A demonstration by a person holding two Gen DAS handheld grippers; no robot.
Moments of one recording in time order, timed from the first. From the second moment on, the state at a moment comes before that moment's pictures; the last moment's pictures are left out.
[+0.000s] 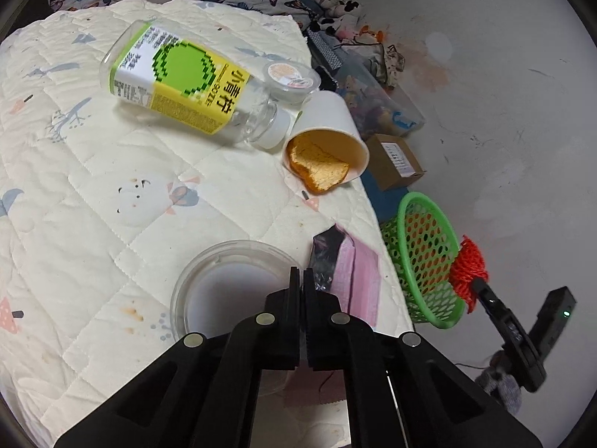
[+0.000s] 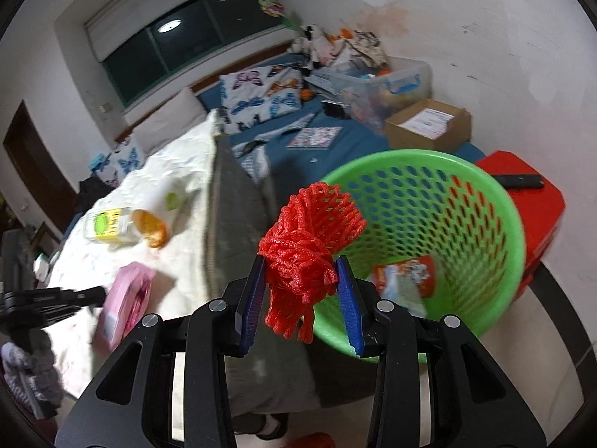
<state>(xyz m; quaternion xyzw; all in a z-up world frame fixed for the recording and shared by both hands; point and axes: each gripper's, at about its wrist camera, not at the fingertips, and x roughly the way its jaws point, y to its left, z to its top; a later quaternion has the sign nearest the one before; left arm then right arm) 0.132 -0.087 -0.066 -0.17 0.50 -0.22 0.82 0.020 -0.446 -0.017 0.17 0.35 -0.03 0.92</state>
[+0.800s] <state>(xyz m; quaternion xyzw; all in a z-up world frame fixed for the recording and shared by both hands) 0.131 -0.072 -0.010 -0.18 0.45 -0.25 0.83 0.038 -0.496 -0.058 0.18 0.39 -0.11 0.90</state>
